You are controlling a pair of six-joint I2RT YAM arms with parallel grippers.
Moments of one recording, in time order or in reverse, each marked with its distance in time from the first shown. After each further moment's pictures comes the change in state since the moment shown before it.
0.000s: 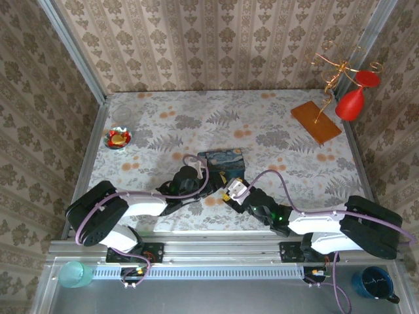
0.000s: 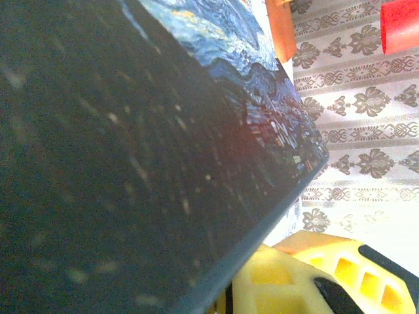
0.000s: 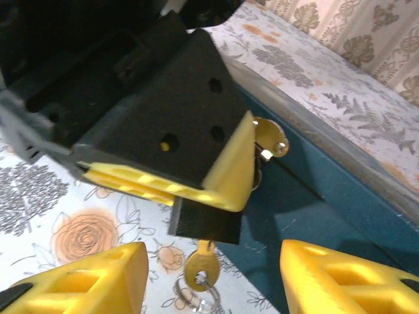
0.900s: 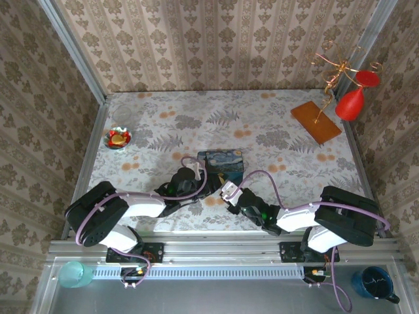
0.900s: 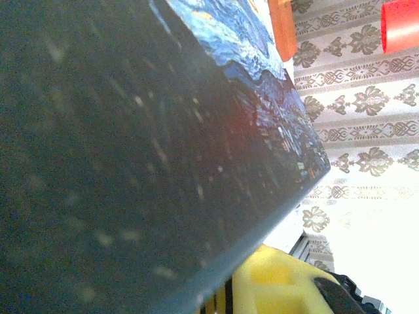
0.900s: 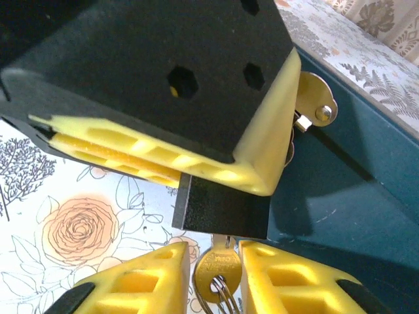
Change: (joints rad) left arm 0.016 -0.006 -0.033 0.031 0.017 0.000; right arm 0.029 0.195 0.051 0.053 0.043 0.027
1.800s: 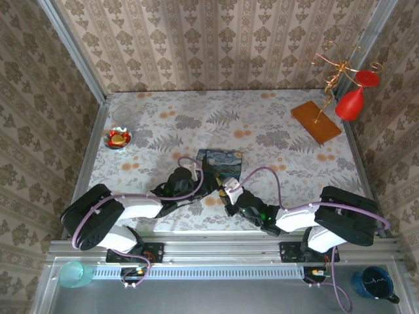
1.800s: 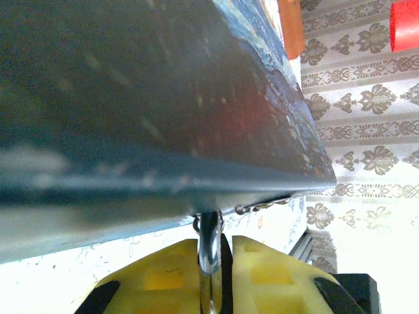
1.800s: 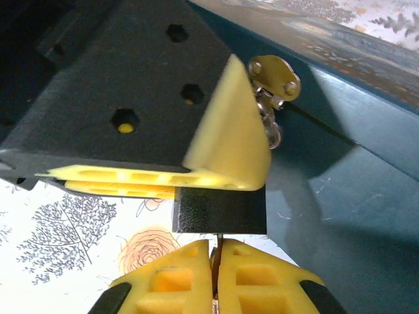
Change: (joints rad) left arm 0.035 -0.047 -0.025 -0.055 0.032 0.014; right arm 0.020 0.002 0.009 0.009 -0.066 0.359
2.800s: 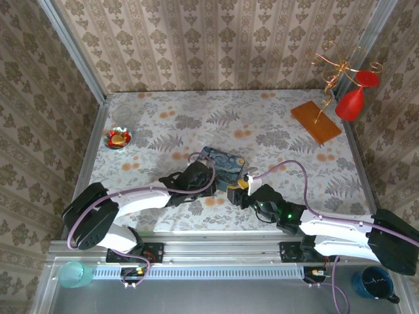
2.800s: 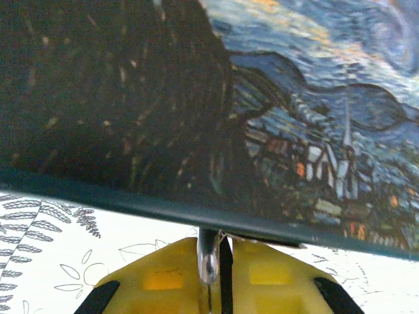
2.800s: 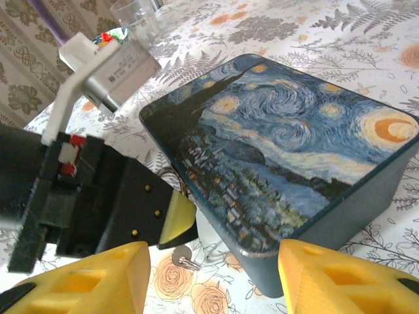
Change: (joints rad) left arm -0.092 0.037 0.290 -0.687 -0.272 0.338; right arm -0.104 -0.436 -0.024 -0.349 -0.049 0.288
